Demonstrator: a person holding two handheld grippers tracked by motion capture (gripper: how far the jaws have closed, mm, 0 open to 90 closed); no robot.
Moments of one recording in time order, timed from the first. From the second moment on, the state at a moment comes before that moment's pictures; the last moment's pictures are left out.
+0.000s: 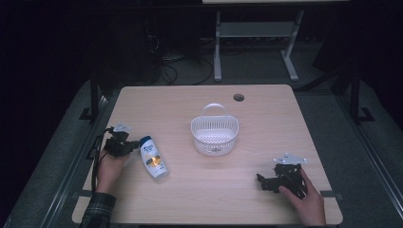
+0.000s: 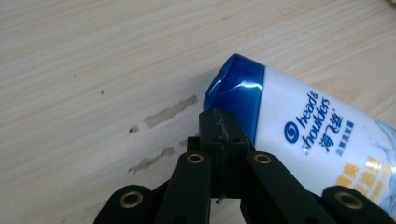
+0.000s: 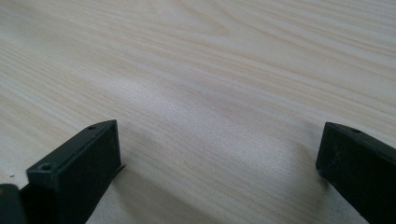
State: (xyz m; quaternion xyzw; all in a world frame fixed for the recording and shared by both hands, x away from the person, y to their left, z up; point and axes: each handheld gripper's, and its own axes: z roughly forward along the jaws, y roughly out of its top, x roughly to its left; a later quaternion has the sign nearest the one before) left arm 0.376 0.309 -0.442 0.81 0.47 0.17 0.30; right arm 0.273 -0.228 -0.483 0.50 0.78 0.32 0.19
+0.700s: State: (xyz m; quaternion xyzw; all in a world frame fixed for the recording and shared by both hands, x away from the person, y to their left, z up) left arm 0.402 0.269 -0.448 0.82 0.45 0.15 0.31; right arm 0.273 -0.228 -0.483 0.50 0.78 0.32 0.19
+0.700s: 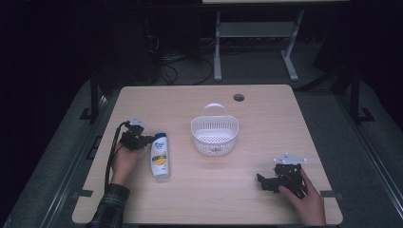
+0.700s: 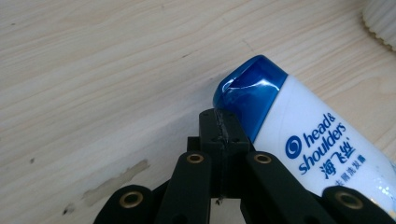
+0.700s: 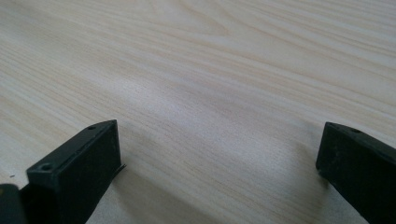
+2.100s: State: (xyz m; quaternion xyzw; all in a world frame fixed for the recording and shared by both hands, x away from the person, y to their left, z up) left arm 0.398 0.234 -0.429 0.83 0.44 0.12 0.33; right arm 0.273 -0.228 -0.483 0.50 0.78 0.32 0.19
